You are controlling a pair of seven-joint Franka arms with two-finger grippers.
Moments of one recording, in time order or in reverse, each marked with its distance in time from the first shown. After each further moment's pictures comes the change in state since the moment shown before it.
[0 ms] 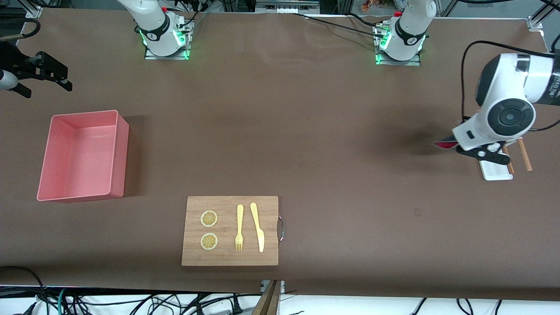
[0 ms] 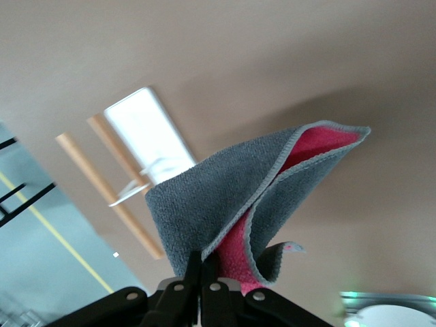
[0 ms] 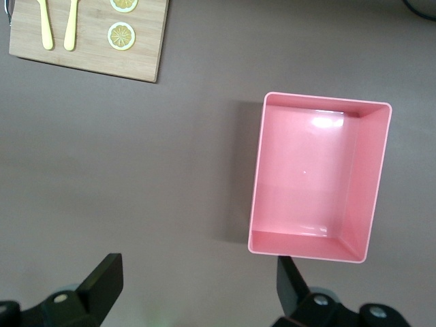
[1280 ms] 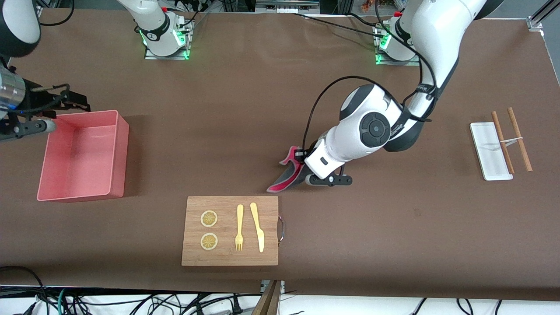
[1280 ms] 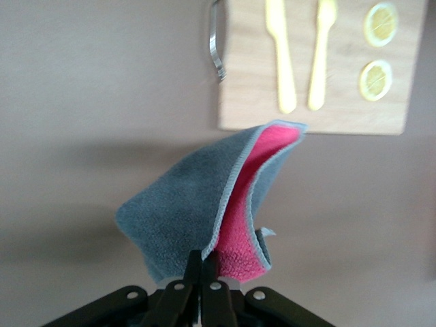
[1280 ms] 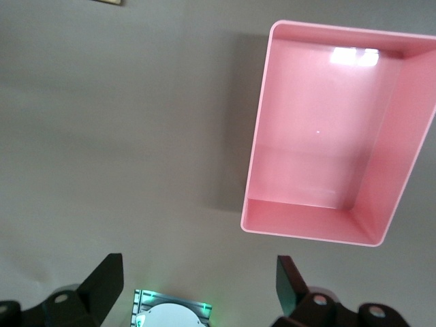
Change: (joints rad) left arm -0.461 0.495 -0.065 0.445 -0.553 0.593 -0.672; right arm -0.008 0.203 -0.027 -0.011 -0.029 -0.047 -0.053
